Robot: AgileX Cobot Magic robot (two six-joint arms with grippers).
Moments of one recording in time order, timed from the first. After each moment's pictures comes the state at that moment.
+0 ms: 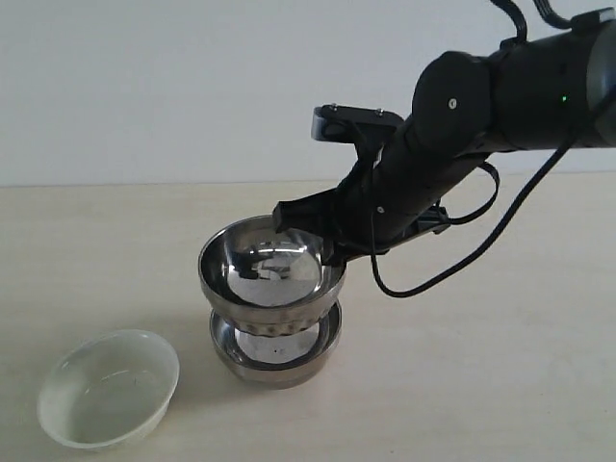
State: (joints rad) left arm -0.02 0.00 0.00 -0.17 0.30 0.06; right arm 0.59 1.78 -1.28 0.24 0.57 0.14
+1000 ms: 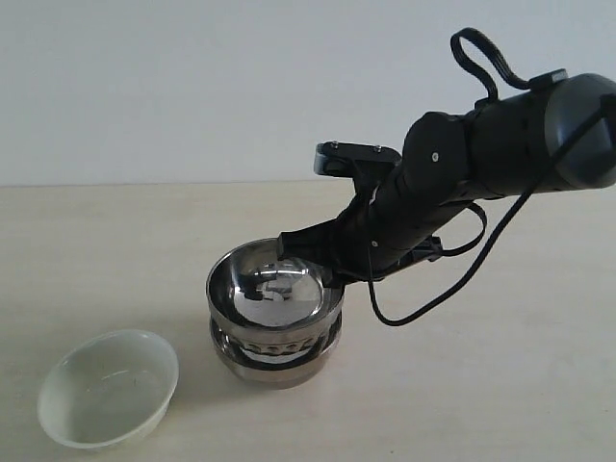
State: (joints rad) left arm -0.02 0.00 0.00 -0.17 0.30 0.06; right arm 0.59 1.85 -1.22 0.27 0.44 0.12
